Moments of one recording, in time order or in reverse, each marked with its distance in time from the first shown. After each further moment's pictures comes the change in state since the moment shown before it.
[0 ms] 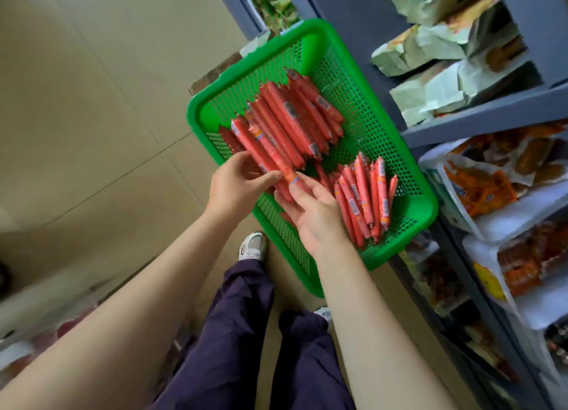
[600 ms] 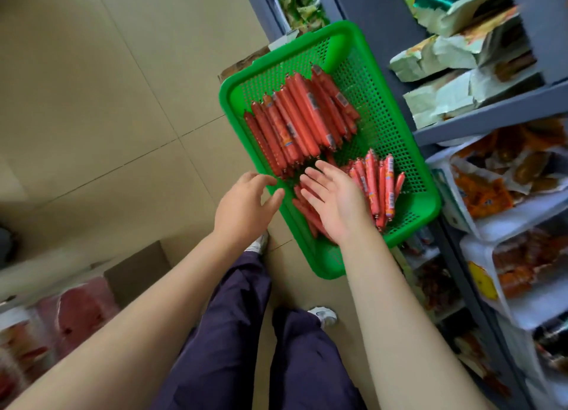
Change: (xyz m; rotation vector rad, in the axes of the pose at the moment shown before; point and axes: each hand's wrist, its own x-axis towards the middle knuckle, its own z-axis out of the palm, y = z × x) left_hand -0.072 -0.034 -0.008 0.440 0.071 0.223; right_hand -0.027 -0.012 -0.004 -0.152 0.039 0.021
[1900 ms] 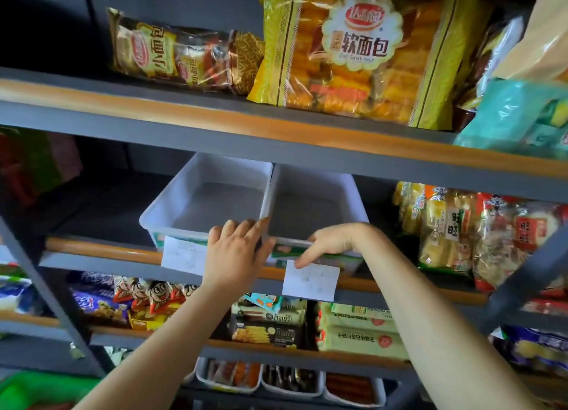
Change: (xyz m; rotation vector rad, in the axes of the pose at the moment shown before) left_hand -0.326 0.637 0.020 0.290 0.396 1.378; right_hand -0.588 -0.310 -0.471 -1.195 0.377 -0.268
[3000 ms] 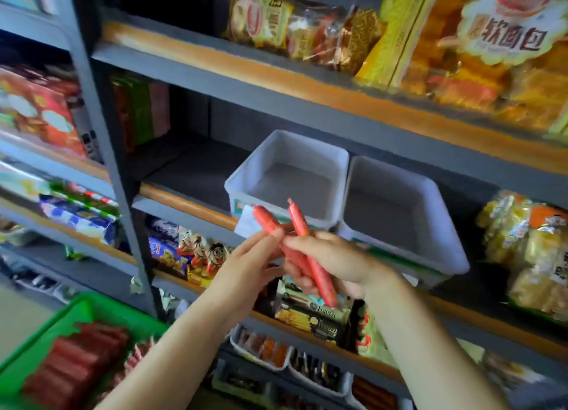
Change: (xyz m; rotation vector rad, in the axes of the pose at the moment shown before) left_hand -0.073 -0.039 -0.076 -1.722 -0.201 -0.633; right_hand -0.023 -0.120 0.099 0.892 -0.126 -0.472
